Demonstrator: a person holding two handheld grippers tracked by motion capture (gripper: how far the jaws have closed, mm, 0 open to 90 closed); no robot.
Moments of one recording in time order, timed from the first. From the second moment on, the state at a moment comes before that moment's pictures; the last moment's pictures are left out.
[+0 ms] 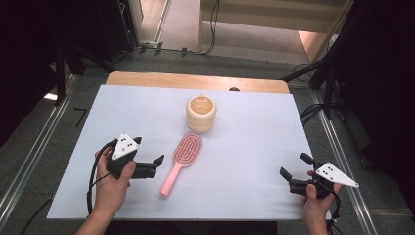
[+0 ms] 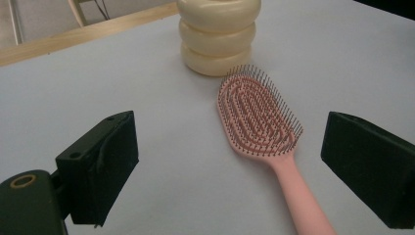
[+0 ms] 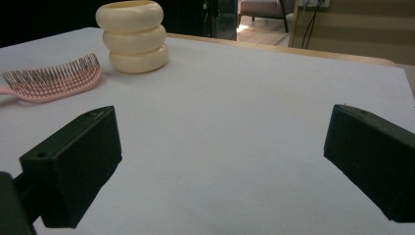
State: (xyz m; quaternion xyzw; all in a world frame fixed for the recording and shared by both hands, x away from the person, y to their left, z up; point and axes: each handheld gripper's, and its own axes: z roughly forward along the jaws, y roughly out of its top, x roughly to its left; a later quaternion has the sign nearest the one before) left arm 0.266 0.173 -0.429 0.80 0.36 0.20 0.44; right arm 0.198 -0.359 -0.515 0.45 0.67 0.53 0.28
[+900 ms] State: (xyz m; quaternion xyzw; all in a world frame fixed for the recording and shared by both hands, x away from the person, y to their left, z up) left arm 0.280 0.139 -0.432 0.82 0.41 0.17 0.35; right arm 0.199 -0.359 -0.515 0.45 0.67 0.53 0.28
